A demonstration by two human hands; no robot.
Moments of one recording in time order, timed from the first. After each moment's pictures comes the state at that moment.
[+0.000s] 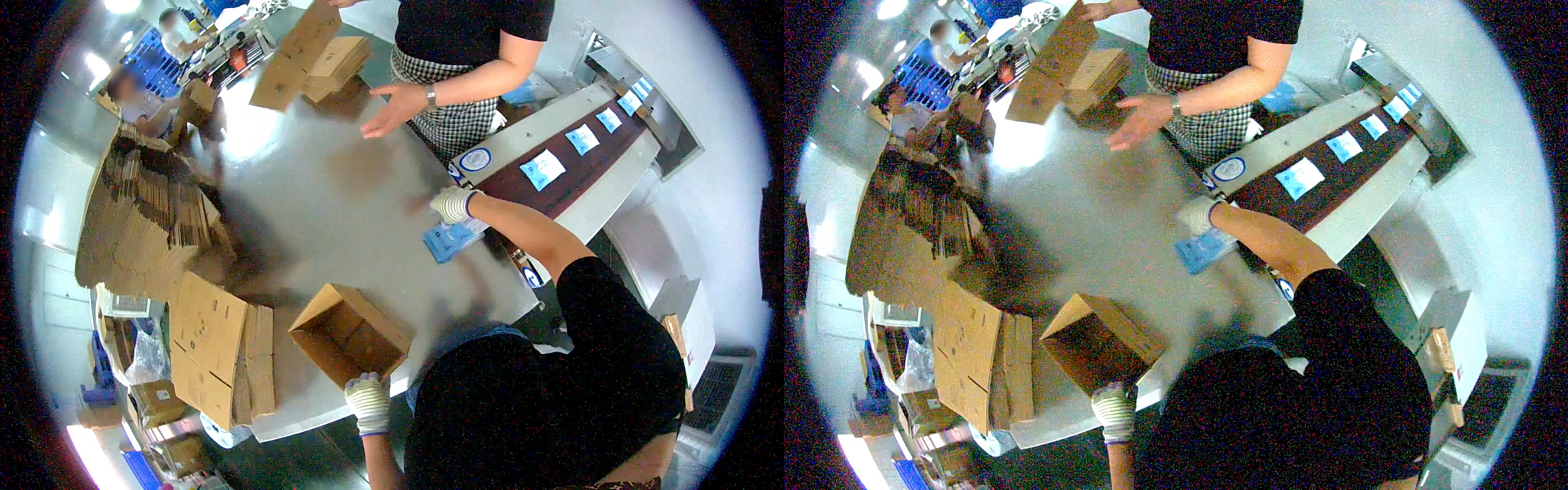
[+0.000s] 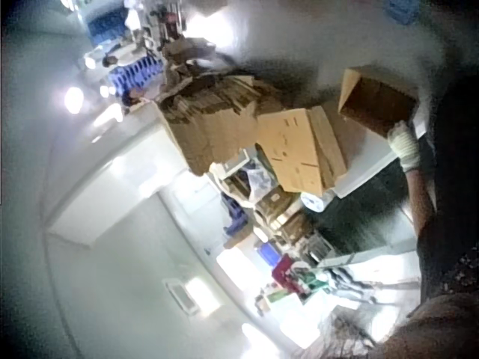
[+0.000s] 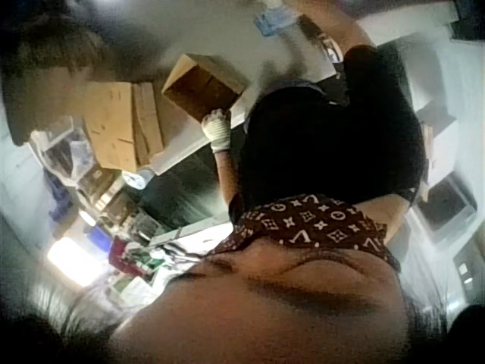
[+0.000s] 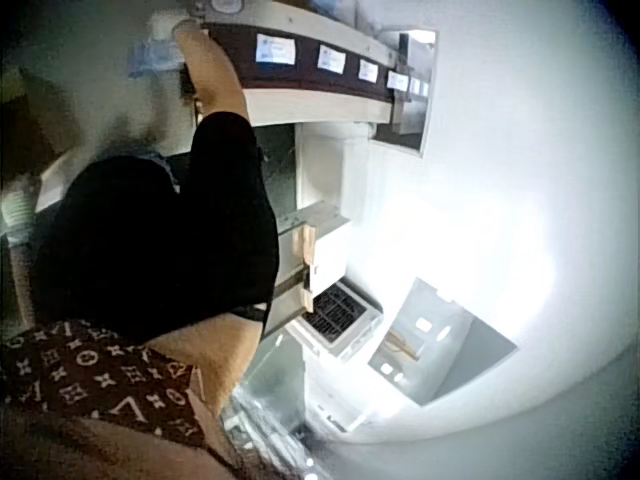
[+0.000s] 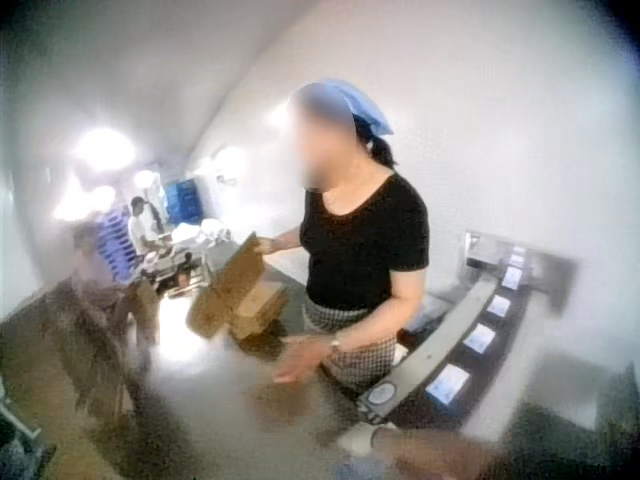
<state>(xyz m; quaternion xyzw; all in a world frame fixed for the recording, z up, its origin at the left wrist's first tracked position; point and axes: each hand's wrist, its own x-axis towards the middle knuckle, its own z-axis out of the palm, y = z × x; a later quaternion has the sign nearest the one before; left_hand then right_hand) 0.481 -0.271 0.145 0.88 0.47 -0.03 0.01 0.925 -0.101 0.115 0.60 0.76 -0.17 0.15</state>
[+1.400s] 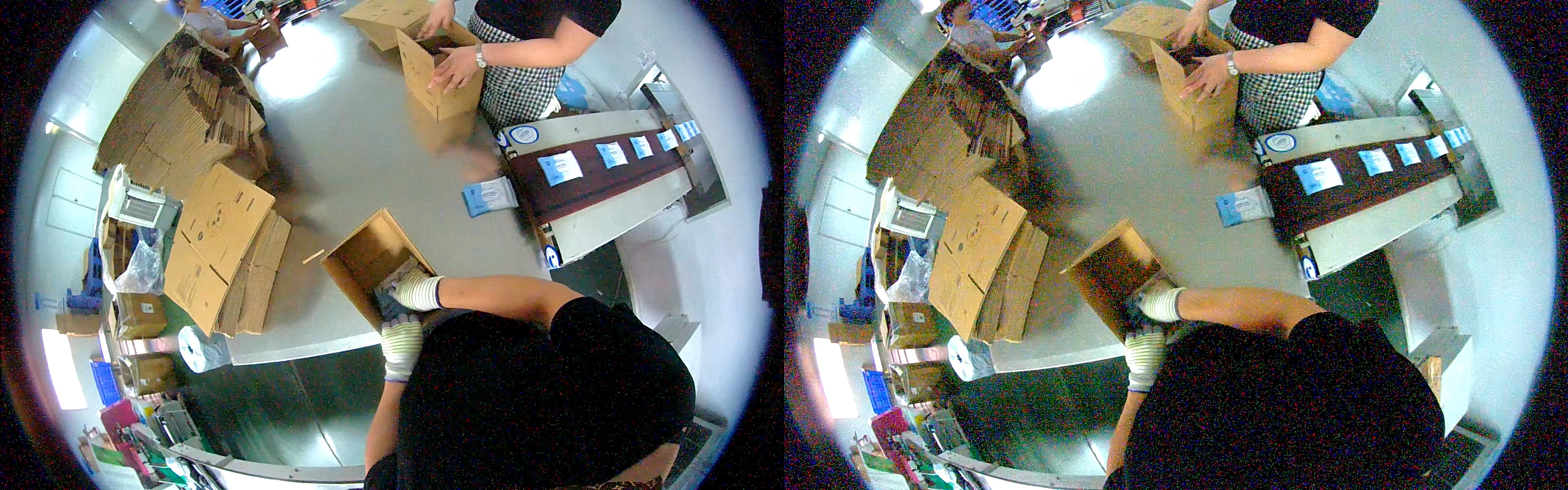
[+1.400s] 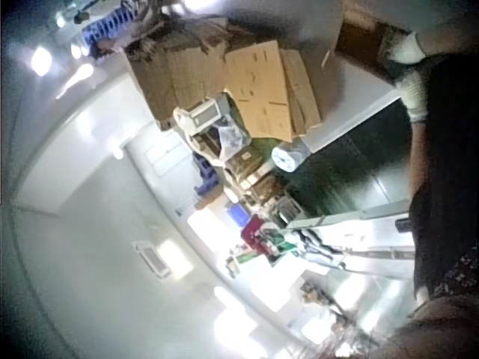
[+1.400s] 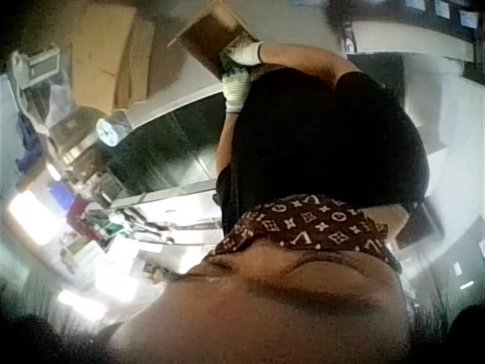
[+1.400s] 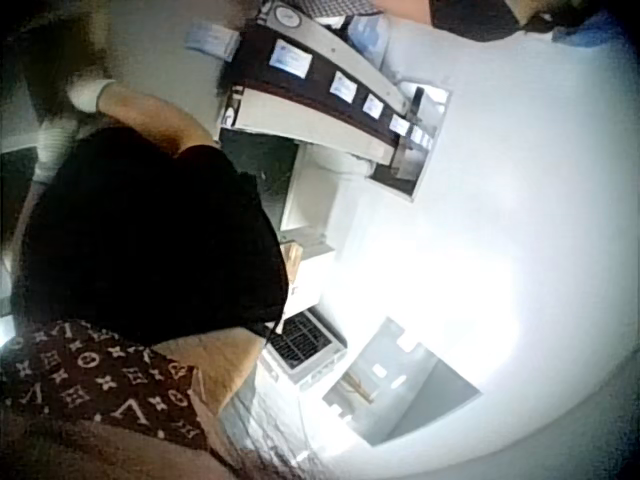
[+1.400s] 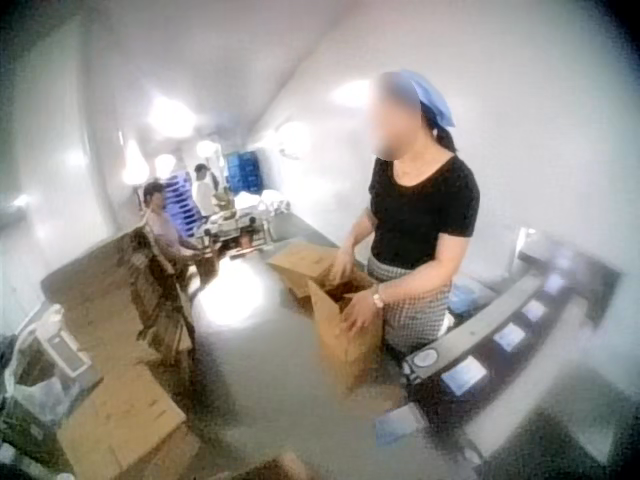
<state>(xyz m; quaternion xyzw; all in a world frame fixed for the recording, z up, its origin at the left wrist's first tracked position) 0.501 -0.330 0.112 0.90 0.43 0.01 -0.06 0.629 -0.245 0.091 0.50 0.80 -0.34 -0.03</state>
